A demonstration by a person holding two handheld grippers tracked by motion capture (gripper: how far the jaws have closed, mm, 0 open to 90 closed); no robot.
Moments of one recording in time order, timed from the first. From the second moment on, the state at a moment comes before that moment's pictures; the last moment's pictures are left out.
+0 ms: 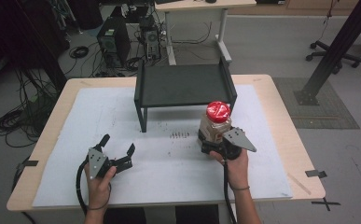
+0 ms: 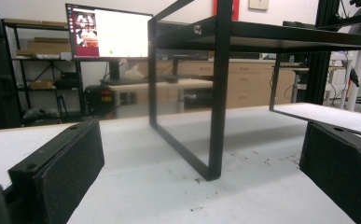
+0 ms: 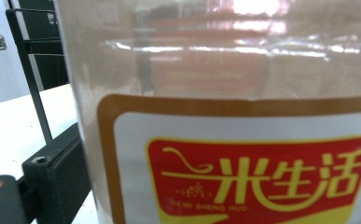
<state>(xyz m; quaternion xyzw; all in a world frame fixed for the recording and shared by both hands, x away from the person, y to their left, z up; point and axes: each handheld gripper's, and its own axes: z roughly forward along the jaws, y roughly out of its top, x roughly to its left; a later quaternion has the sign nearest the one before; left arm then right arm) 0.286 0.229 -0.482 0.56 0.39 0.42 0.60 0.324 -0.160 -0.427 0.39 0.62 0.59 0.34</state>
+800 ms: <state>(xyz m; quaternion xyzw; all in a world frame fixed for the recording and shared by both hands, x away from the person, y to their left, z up) 0.286 0.229 -0.482 0.56 0.39 0.42 0.60 0.325 -0.160 -0.426 0.39 0.62 0.59 0.34</state>
